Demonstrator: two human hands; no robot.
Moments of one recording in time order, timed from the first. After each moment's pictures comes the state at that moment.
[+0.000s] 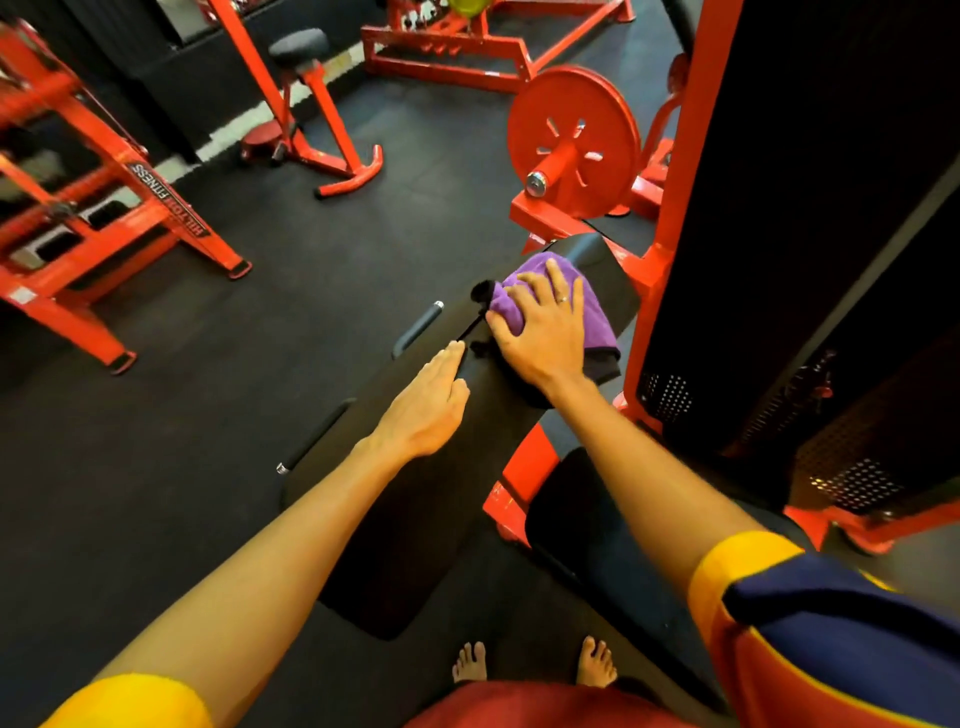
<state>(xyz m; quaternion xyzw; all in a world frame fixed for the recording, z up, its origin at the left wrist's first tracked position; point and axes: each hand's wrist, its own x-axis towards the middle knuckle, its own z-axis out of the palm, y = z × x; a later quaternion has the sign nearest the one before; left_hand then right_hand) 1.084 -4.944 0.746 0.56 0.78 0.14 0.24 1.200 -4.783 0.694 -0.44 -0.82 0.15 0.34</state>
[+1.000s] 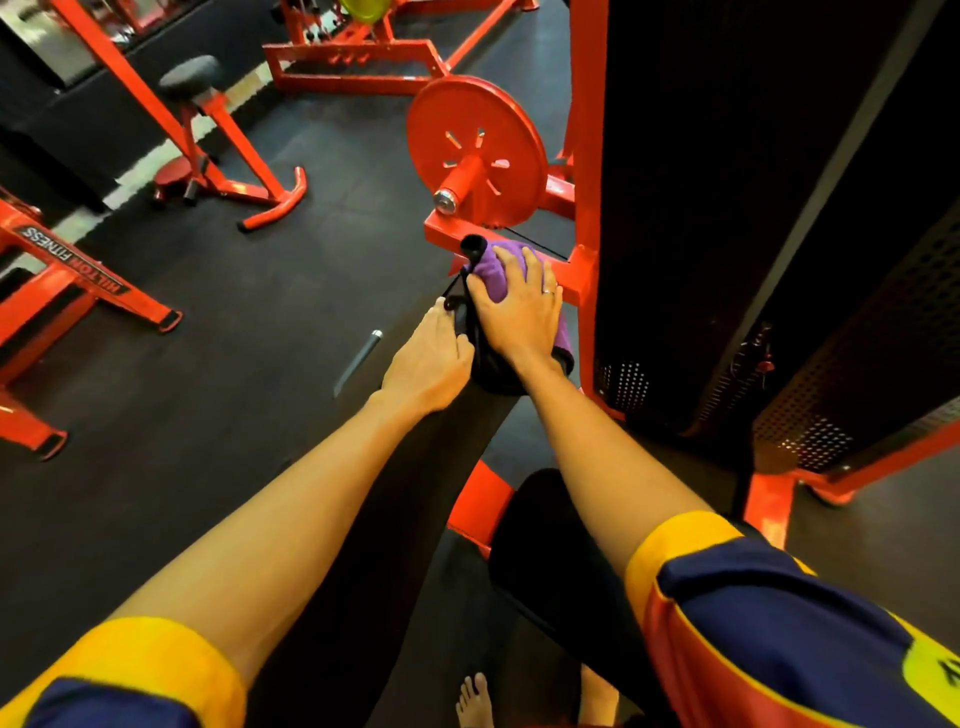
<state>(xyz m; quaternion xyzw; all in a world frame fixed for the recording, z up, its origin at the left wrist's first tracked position) 1.125 -4.791 0.755 0.59 0.77 0.12 0.20 1.223 -4.681 0.692 -0.58 -0.68 0.30 0.33</state>
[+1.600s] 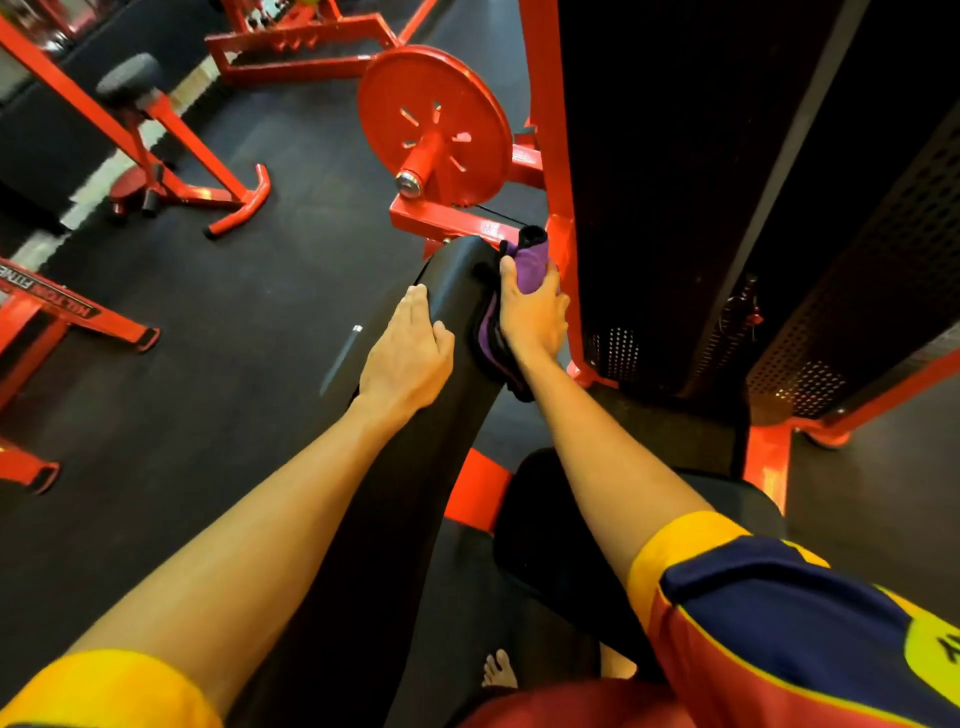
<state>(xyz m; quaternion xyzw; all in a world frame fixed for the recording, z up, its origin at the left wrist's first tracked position) 1.130 -4.784 0.739 0.61 0.78 0.12 0.11 1.250 -4.691 0.675 -0.69 -0.40 0.48 0.36</state>
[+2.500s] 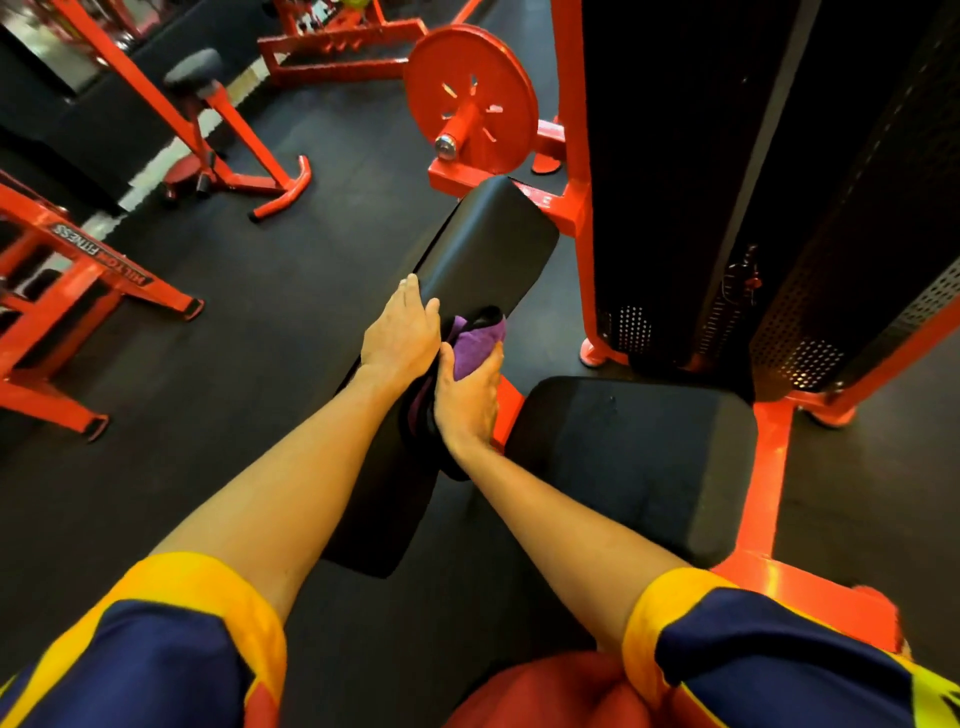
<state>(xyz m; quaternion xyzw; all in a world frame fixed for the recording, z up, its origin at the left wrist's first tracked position) 1.120 -4.906 0.742 0.56 0.82 0.07 0.08 1.205 -4.951 0.680 -0.61 -0.41 0.55 0.38</state>
